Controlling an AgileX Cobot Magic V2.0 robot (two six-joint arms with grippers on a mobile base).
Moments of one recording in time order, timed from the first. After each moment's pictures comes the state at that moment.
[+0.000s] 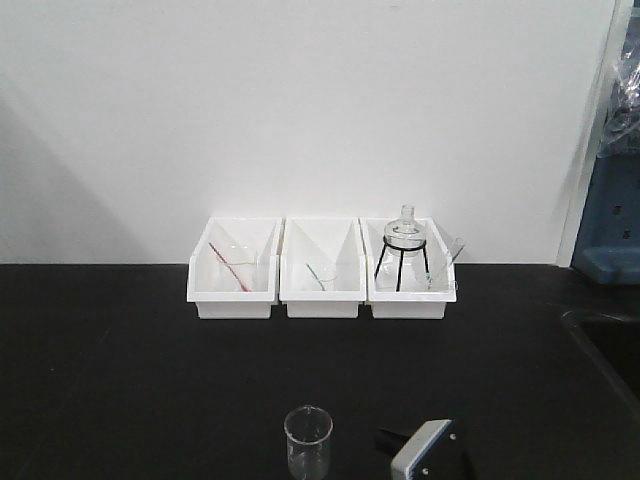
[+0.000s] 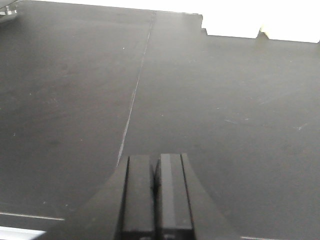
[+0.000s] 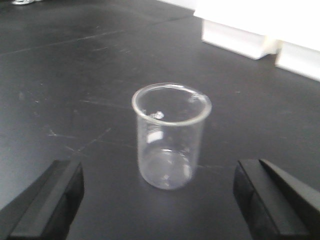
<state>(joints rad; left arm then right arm) 0.06 -0.02 0.04 -0.05 0.37 -0.08 0.35 2.00 -0.69 -0.57 -1.01 0.19</state>
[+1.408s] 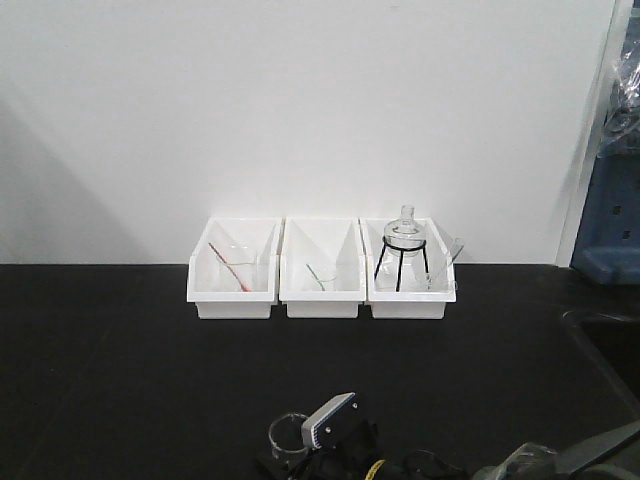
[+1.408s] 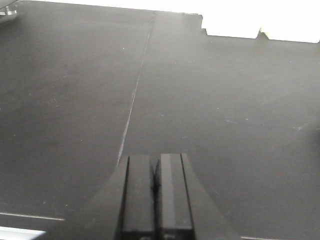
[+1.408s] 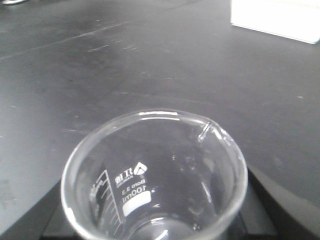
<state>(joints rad) 0.06 -0.02 0.04 -0.05 0.37 -0.08 0.47 2.28 -1.12 -0.54 -0.85 0.35</state>
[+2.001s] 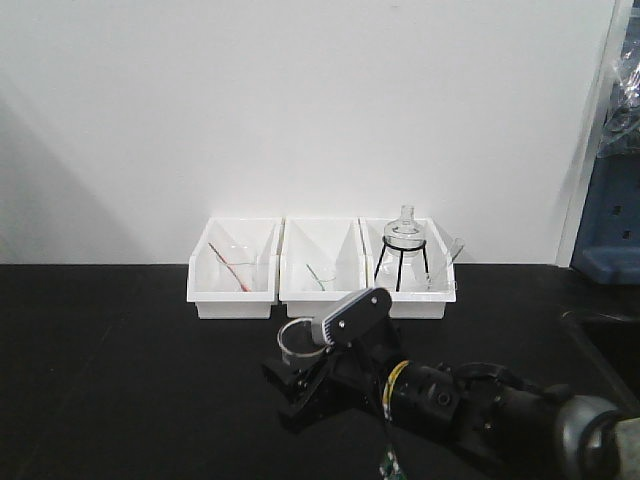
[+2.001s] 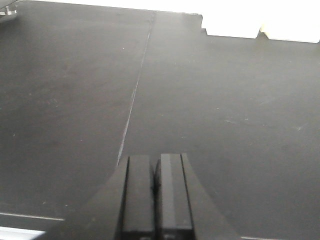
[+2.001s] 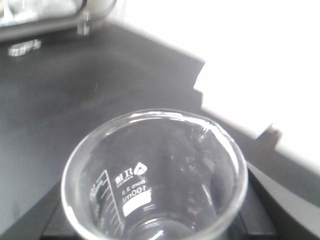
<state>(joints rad) 0.06 -0.02 0.04 -0.05 0.37 -0.08 0.47 1.83 -1.12 -0.73 -0.49 0.55</state>
